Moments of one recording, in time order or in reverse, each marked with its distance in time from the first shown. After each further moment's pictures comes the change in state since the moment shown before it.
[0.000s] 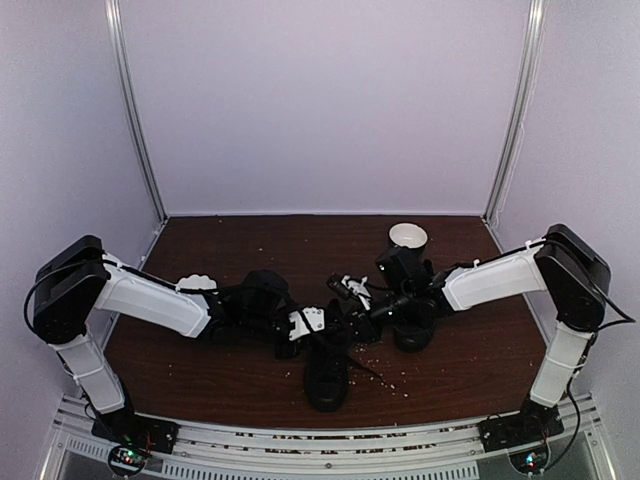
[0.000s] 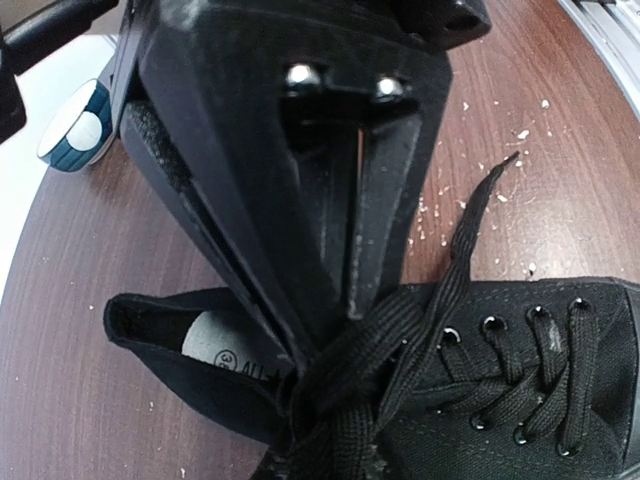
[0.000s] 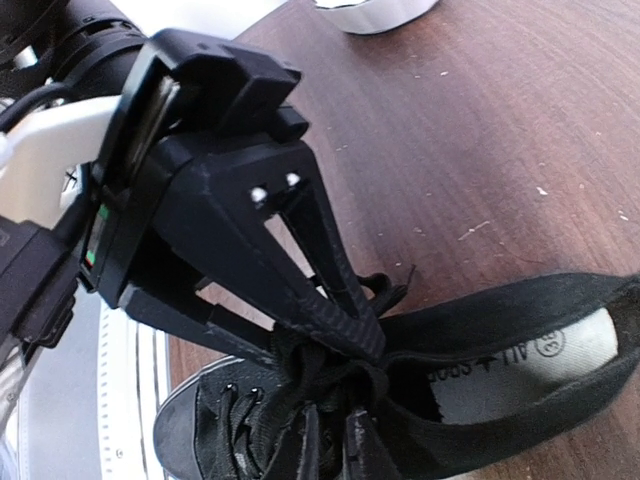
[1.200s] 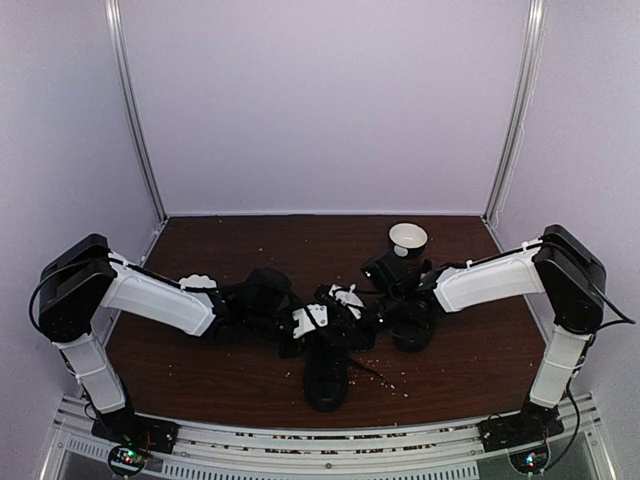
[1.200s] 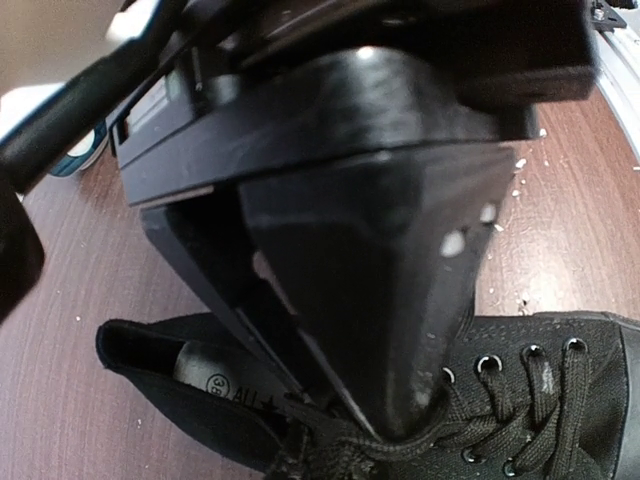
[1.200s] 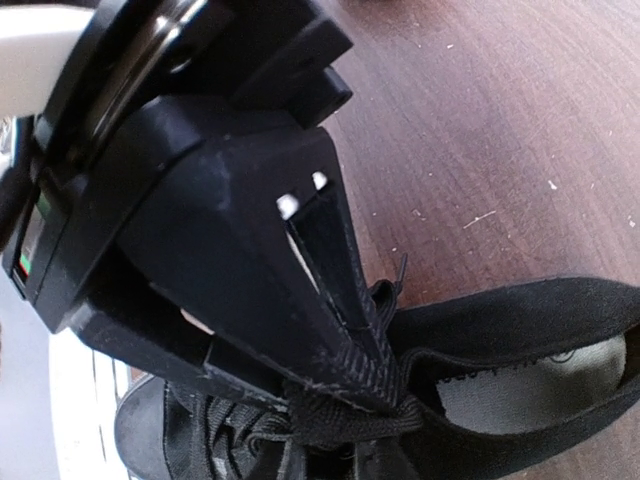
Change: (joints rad) left arm 0.002 0.031 0.026 0.020 0.050 -0.049; right arm 0.064 0.018 0.067 -0.137 0.137 -0.113
